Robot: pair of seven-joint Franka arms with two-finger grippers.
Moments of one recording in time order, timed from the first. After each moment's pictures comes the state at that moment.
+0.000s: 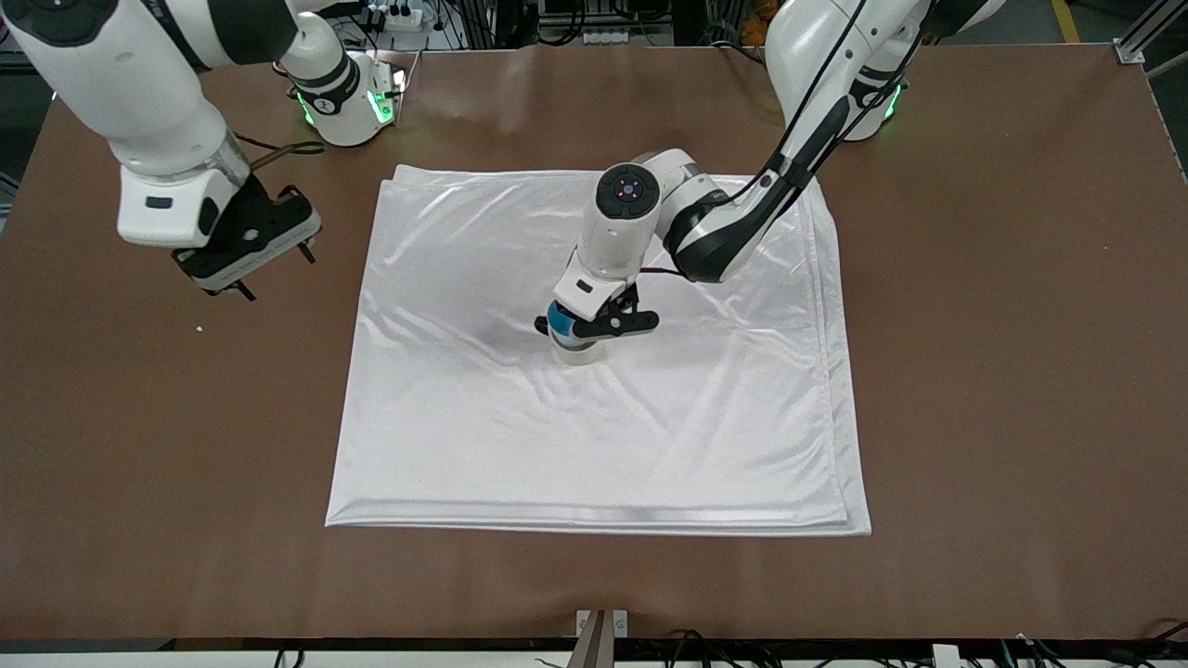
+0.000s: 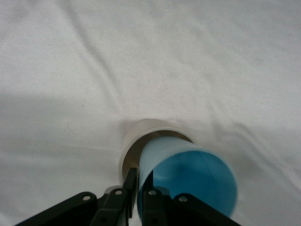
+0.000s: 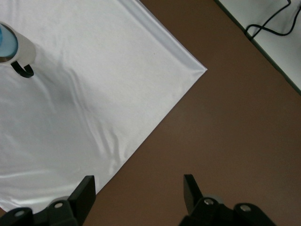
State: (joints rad) left arm -0.51 0.66 -0.37 -1.57 0.22 2.33 -1.10; right arm 0.20 -0.05 0.09 -1.79 -0.12 1.83 -0.40
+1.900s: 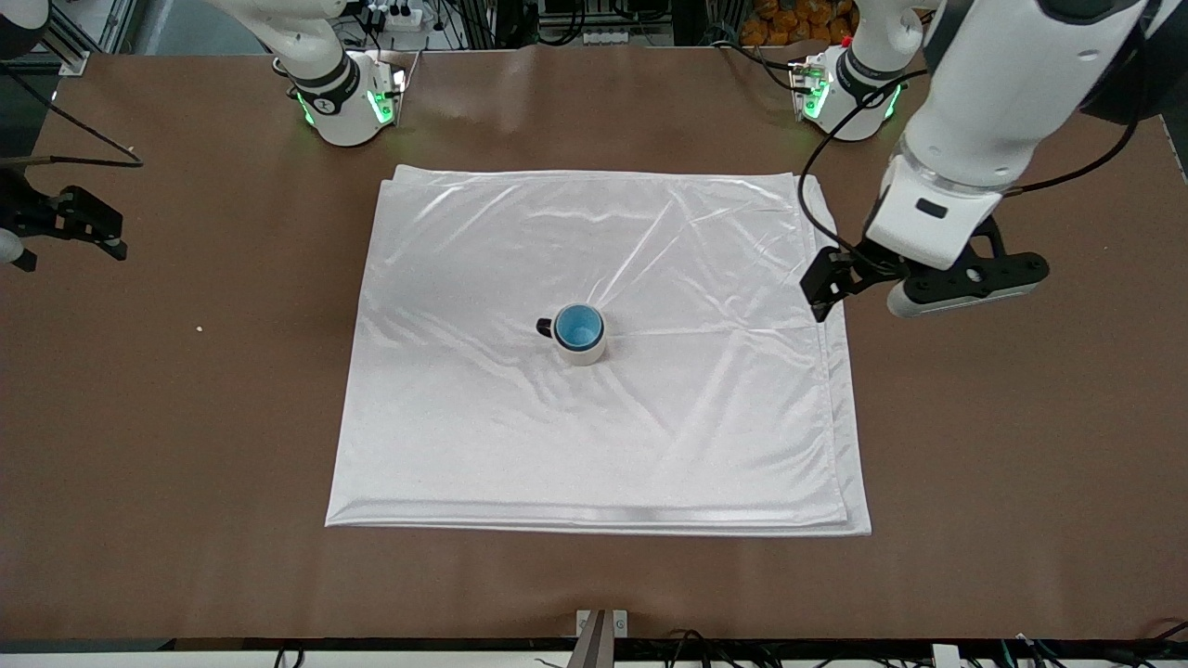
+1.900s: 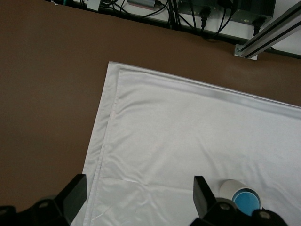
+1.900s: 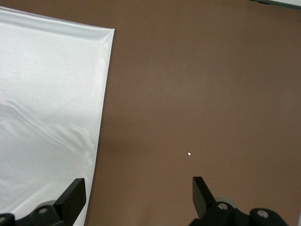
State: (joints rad) left arm -0.13 0.17 -0.30 -1.44 0.11 1.81 -0.63; right arm -0.15 -0.06 0.08 -1.68 -0.05 1.69 -0.21
